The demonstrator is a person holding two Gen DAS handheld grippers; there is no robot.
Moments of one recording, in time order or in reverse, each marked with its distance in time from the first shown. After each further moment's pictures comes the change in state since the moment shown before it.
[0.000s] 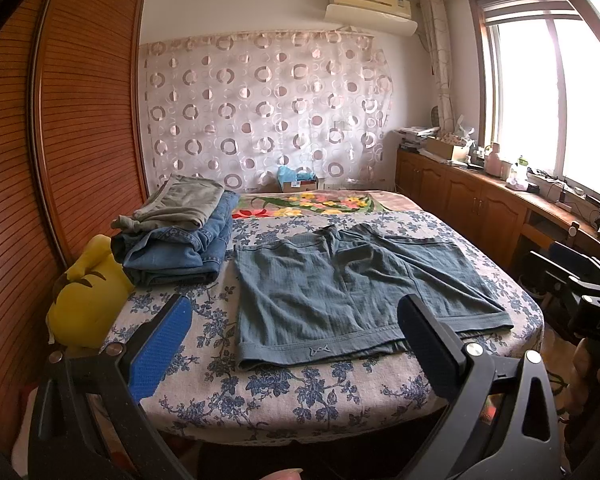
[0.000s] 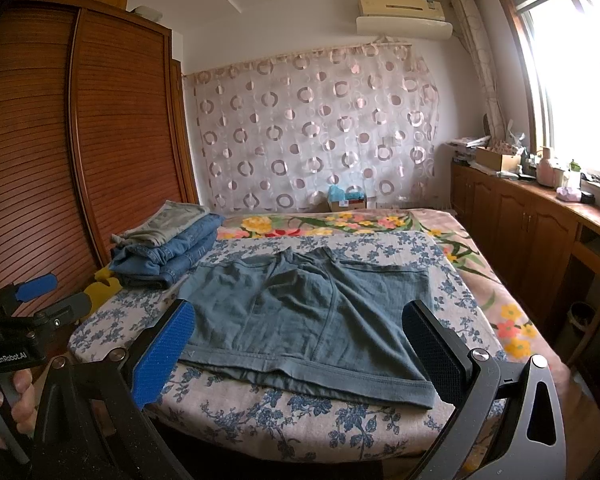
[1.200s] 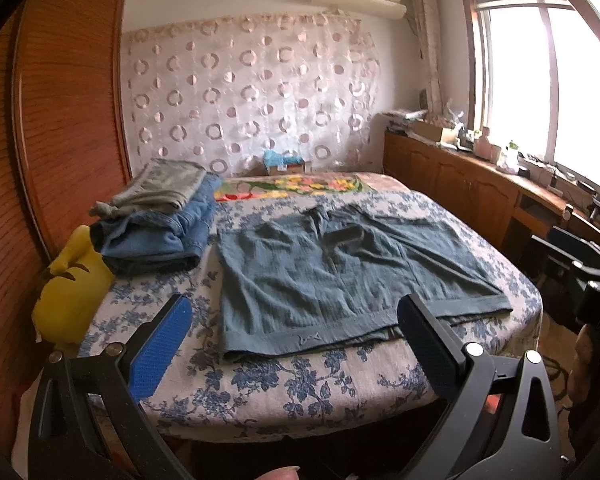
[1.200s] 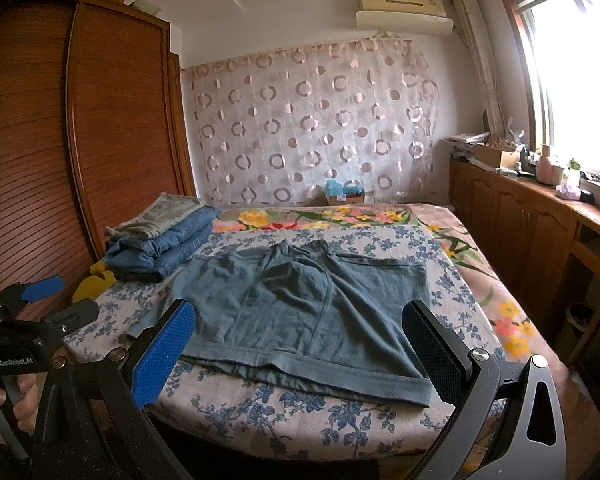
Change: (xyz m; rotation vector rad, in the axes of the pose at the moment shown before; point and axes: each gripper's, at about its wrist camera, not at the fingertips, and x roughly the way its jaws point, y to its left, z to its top) left arm 0.030 -0.007 -0.008 0.022 0.073 -0.044; right arm 0.006 -0.005 -0.004 -0.004 0.021 -0.009
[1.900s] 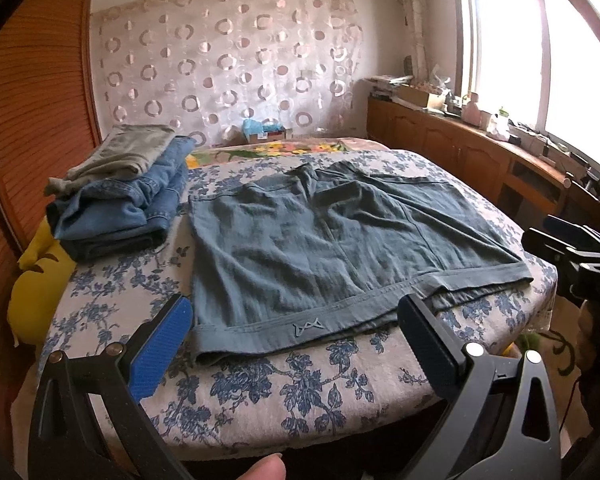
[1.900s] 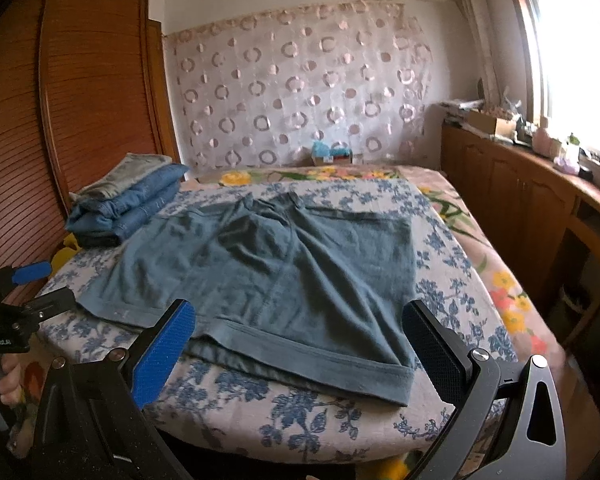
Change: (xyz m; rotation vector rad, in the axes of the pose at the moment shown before) left arm 0.058 0.001 -0.014 0.043 0.106 -0.068; right arm 0.041 -0.029 -0.007 0.006 0.132 -0.032
